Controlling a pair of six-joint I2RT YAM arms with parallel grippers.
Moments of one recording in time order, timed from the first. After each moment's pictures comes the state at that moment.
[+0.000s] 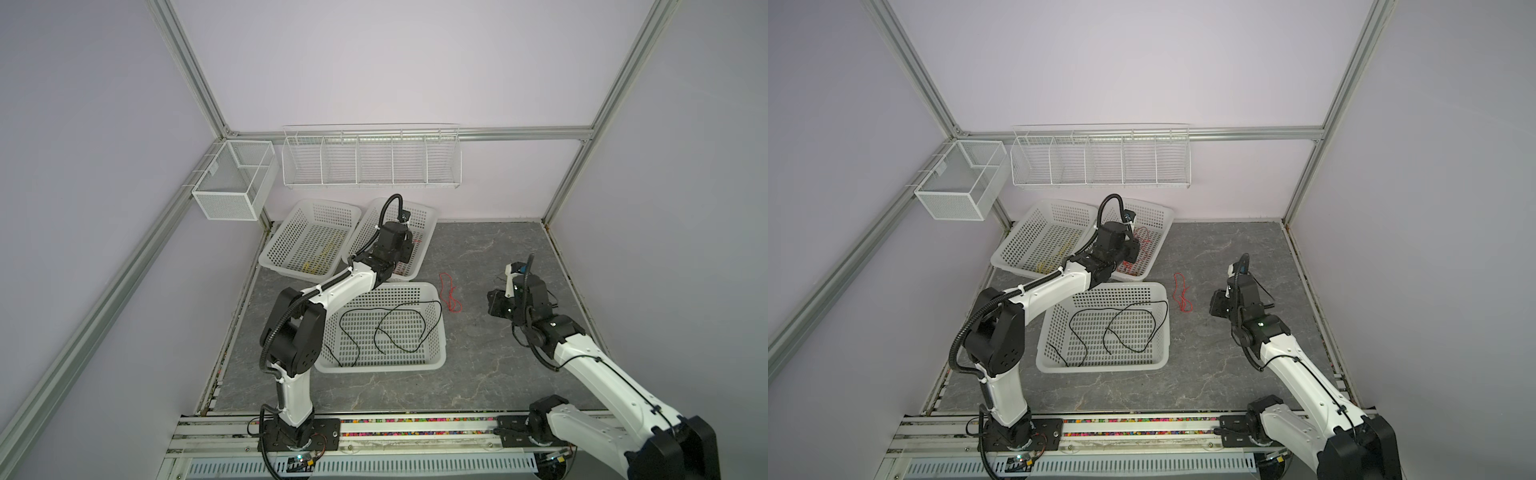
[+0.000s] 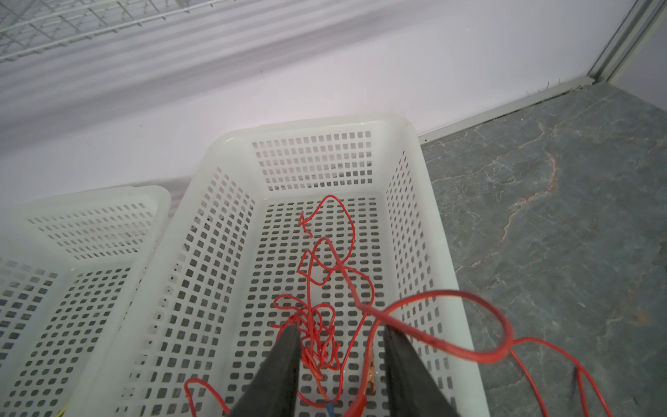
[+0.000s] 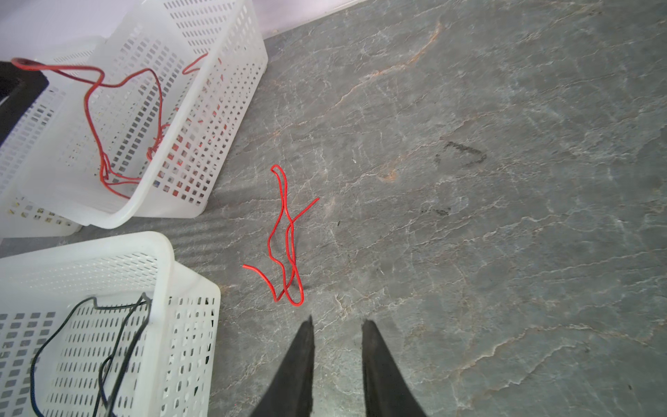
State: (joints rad) left arm -0.65 1.89 1.45 -0.03 -0.26 0.01; right arm 0.34 1.03 0.69 -0.34 0.06 0.47
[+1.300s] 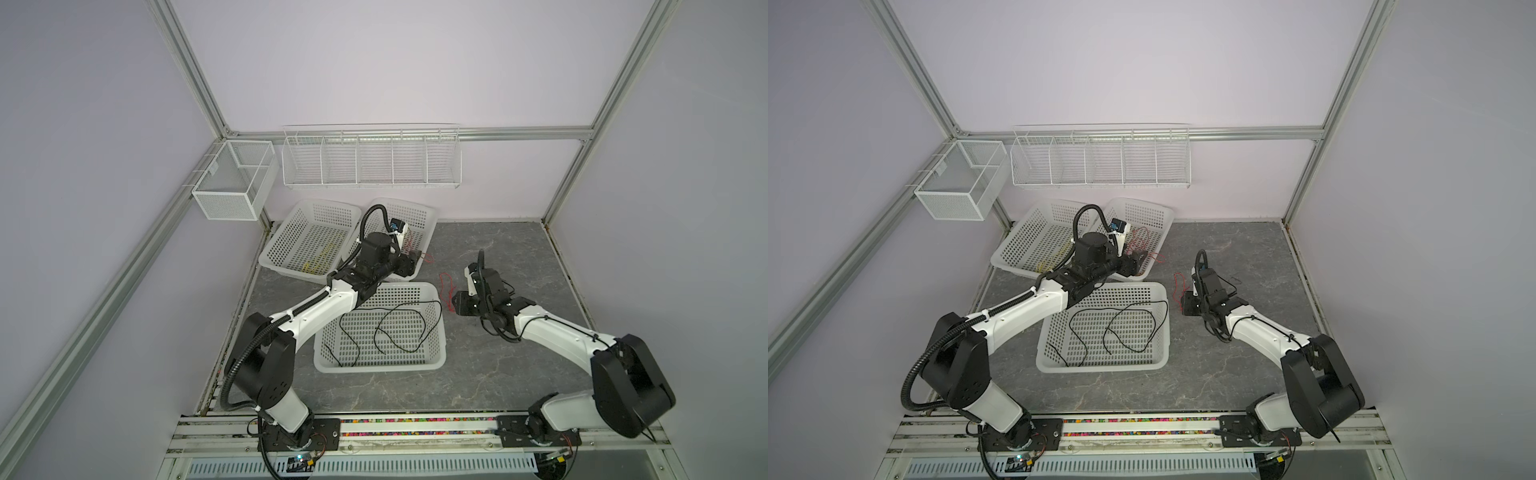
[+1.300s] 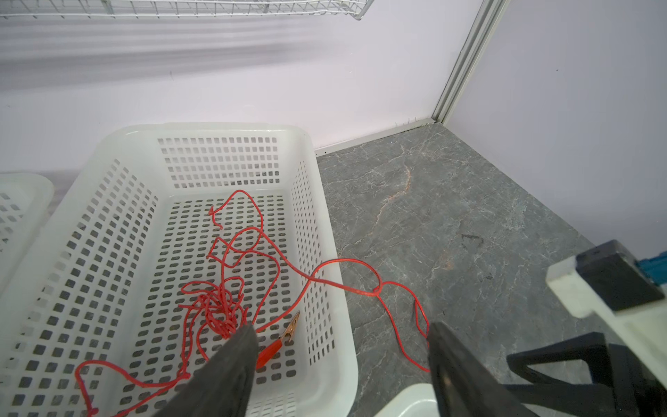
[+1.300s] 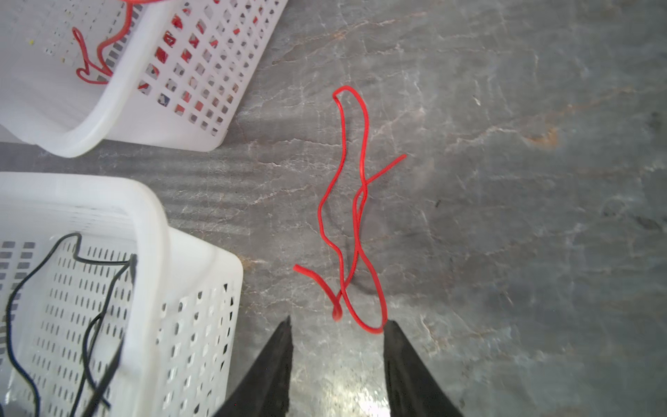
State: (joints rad) left arm -0.65 1.62 1.19 0.07 0.05 -0.13; right arm 0.50 1.44 0.80 -0.19 -0.01 0.45
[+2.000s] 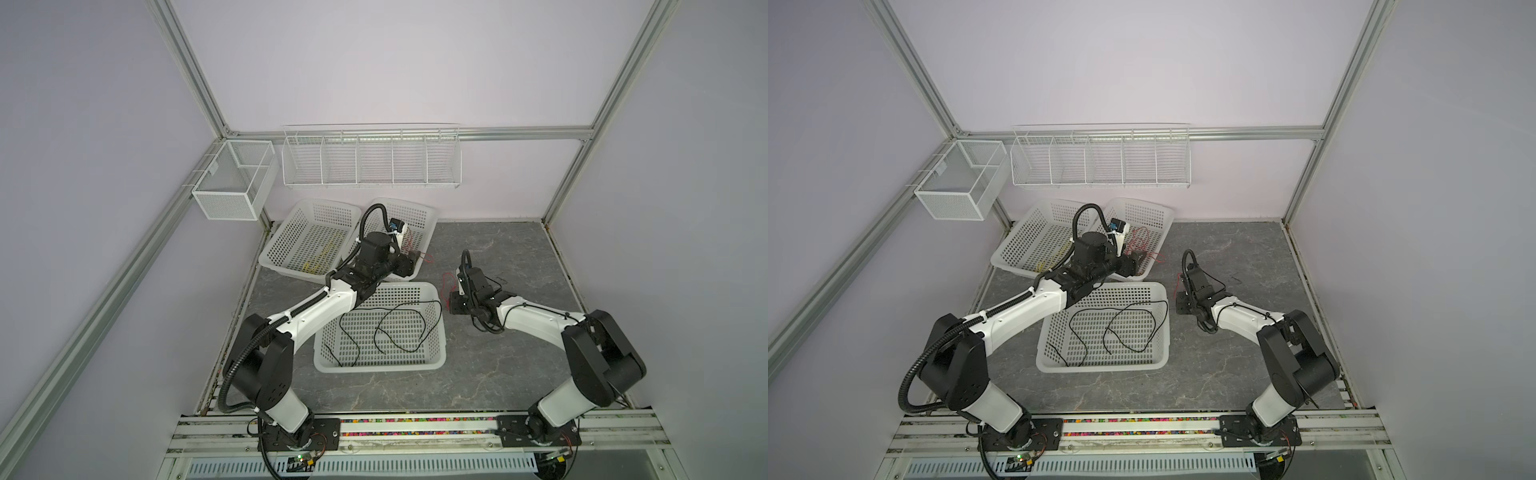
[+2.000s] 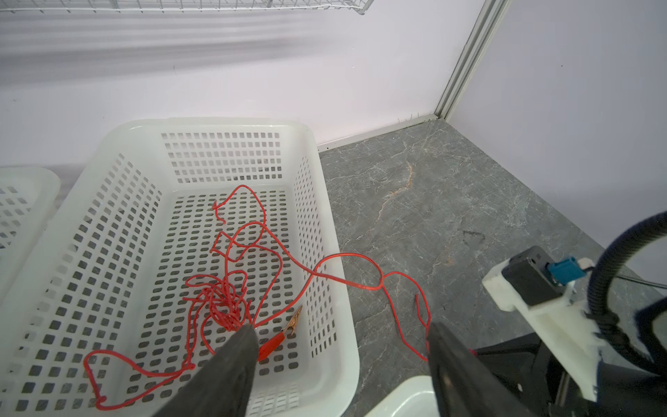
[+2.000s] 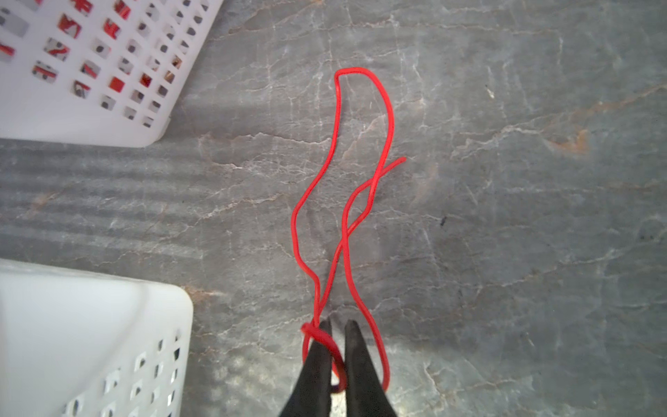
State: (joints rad) left arm -0.65 1.62 1.20 0.03 0.05 -0.13; right arm 0.52 1.60 0.85 -0.18 0.08 0.44
